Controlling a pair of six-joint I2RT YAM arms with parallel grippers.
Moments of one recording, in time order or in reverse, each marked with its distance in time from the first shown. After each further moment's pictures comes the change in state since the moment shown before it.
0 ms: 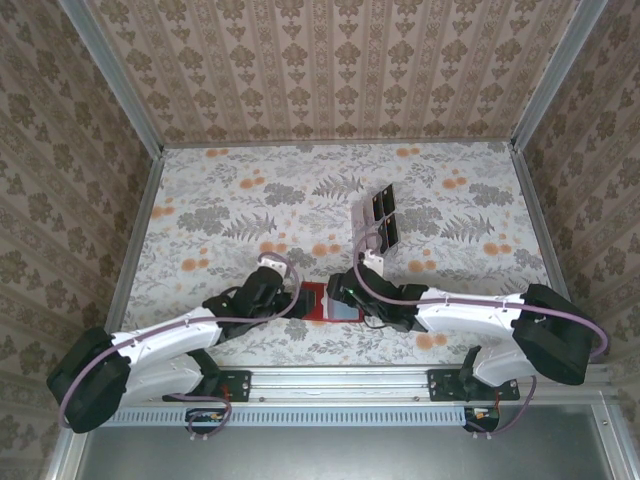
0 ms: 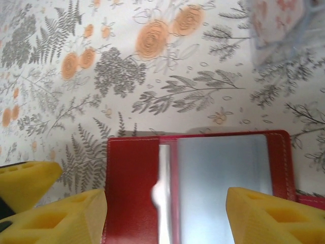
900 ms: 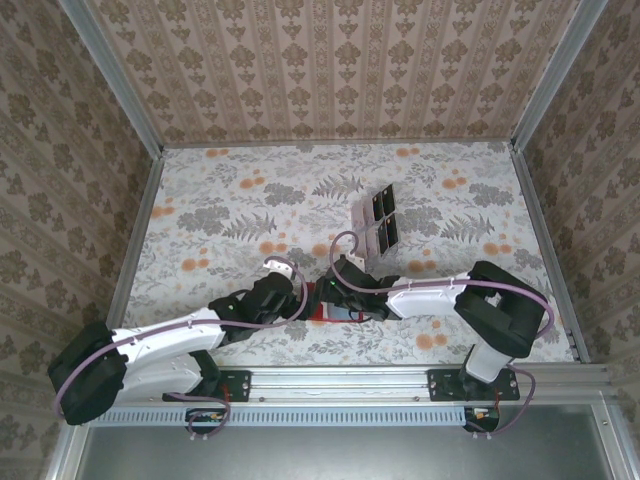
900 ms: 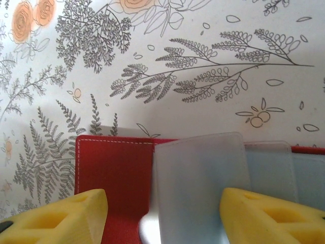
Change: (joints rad) left arm -0.109 0.015 0.034 -0.021 -0.169 -0.001; right arm -0.037 0.285 0.083 0.116 -0.149 -0.017
